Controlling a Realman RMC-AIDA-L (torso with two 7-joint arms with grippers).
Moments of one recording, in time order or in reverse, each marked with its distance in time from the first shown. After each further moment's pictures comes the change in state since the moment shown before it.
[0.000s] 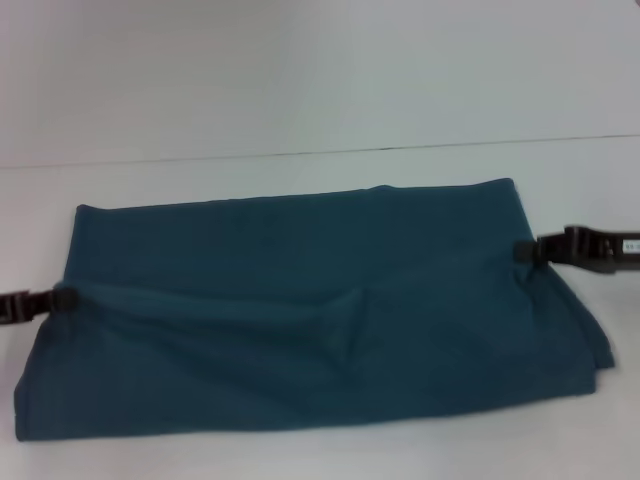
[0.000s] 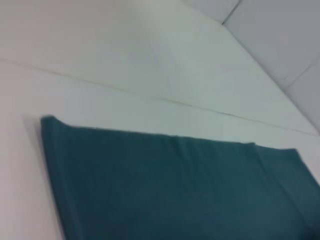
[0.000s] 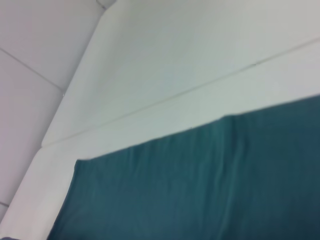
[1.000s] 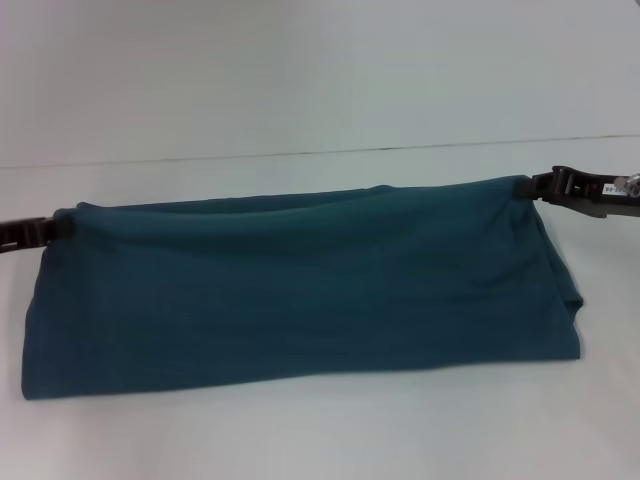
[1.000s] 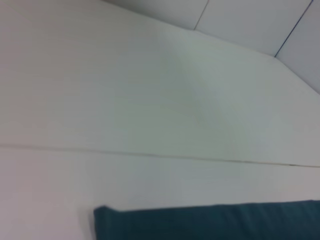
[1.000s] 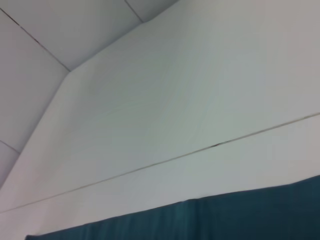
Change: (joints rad) left arm -0.117 -0.024 0.019 -0.023 -0.007 -0.303 0.014; right arm 0.071 0.002 -0.038 0.061 0.075 0.281 0.007
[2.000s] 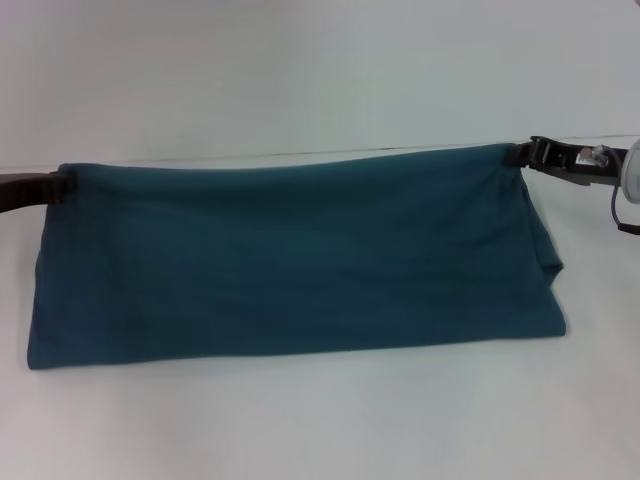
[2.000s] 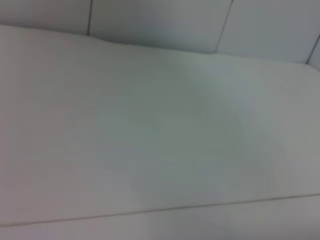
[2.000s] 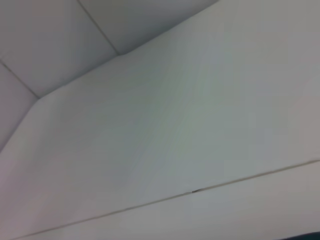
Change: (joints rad) left arm -0.106 -0.013 0.003 -0.075 -0.002 -0.251 0.110; right arm 0.057 0.033 -0.081 0.027 0.054 0.243 -0.005
